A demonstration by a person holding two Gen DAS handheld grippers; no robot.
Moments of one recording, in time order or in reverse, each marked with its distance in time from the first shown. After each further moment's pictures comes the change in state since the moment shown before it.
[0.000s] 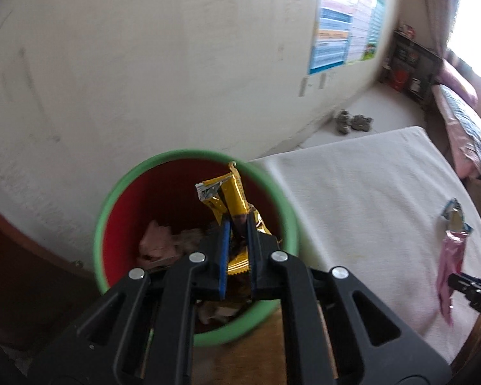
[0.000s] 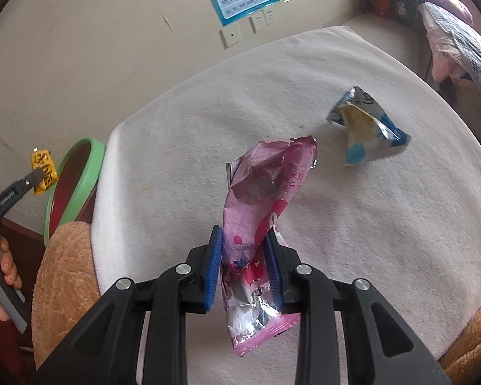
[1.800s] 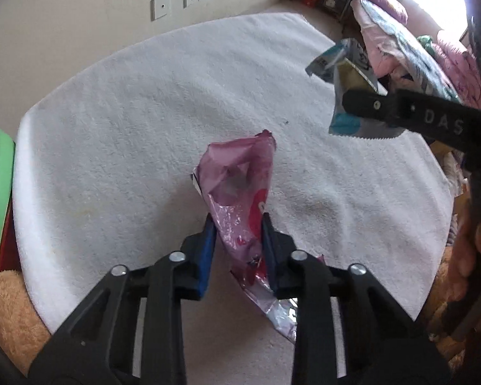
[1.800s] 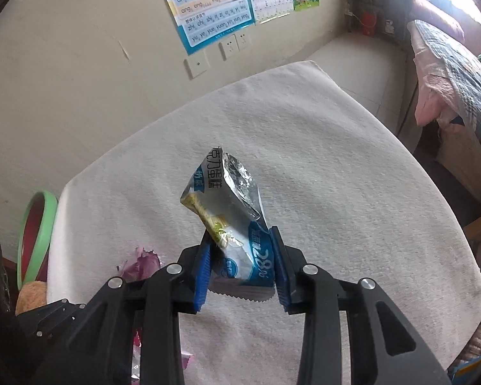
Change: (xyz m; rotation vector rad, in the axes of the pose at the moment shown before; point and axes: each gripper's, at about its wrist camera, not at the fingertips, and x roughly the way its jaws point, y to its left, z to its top) left arm 0.052 -0.248 -0.059 0.247 0.313 -0.346; right arm 0.007 -0.083 0.091 -0.014 -0.074 -0.089
